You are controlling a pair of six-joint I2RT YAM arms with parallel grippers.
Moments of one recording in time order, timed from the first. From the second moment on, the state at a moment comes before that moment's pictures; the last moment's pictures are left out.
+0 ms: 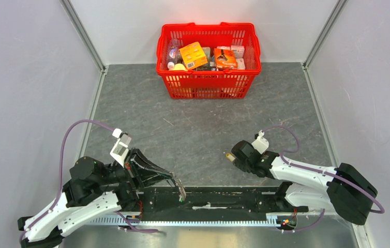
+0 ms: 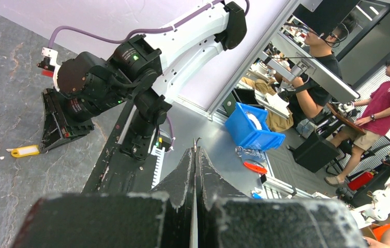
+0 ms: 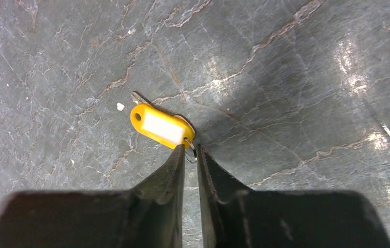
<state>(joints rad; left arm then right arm) -1.03 0.23 0.68 -0.24 0.40 -0.63 0.88 1.13 0.44 -0.37 0.38 1.38</state>
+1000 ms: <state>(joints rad) -1.03 0.30 0.72 -0.26 0.41 -0.63 0.88 0.88 1.00 -0.79 0.16 0.69</state>
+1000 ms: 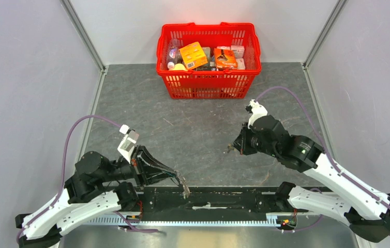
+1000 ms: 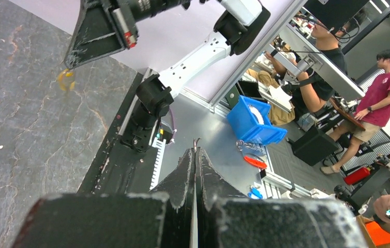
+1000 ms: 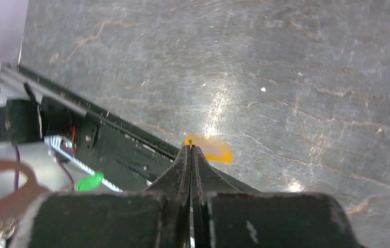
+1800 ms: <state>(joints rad) -1.03 0.46 0.79 -0.31 0.41 -0.65 0.88 1.12 1.58 -1.01 -0.65 0.10</state>
